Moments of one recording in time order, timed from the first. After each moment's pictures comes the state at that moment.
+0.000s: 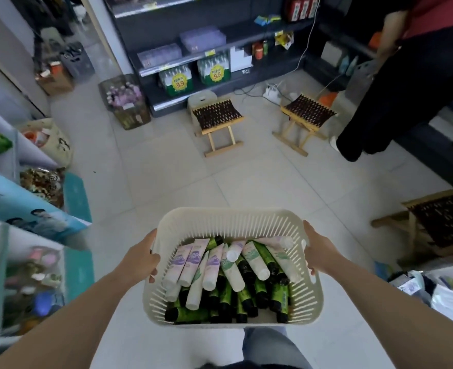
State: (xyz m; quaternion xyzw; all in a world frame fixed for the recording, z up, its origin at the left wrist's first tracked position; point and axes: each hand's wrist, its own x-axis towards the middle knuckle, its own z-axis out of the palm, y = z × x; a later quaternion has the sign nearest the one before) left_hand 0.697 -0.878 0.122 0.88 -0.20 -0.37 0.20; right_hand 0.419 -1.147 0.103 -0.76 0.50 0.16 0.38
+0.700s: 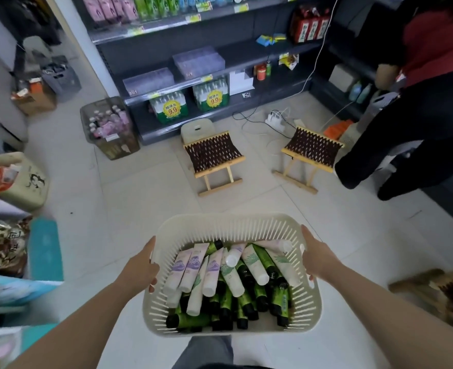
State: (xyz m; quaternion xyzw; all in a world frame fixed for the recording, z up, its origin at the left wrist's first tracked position) left_hand 0.919 -1.144 0.103 0.88 -0.18 -0.39 0.21; right_hand 0.646 -1.421 0.103 -0.77 0.50 0.17 0.35
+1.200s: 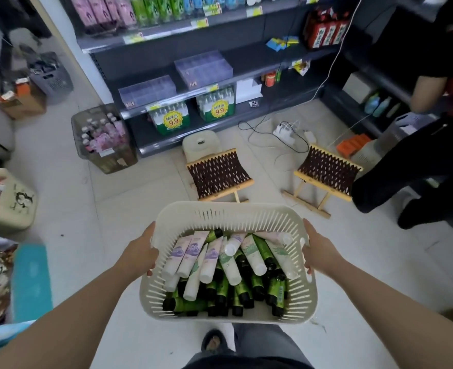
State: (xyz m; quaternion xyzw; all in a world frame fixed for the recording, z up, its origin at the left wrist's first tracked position) left_hand 1.114 -1.295 0.116 0.88 -0.19 -0.38 0.20; right_hand 0.834 -1.556 0.127 -0.76 0.48 0.13 0.41
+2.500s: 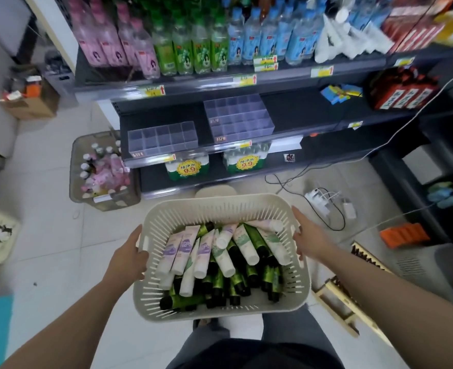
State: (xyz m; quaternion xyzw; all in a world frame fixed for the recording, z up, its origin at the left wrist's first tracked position) left_hand 1.476 -1.586 0.101 0.89 -0.01 -0.33 0.32; right_hand 1.291 -1.927 0.107 -0.84 0.39 0.17 0.34
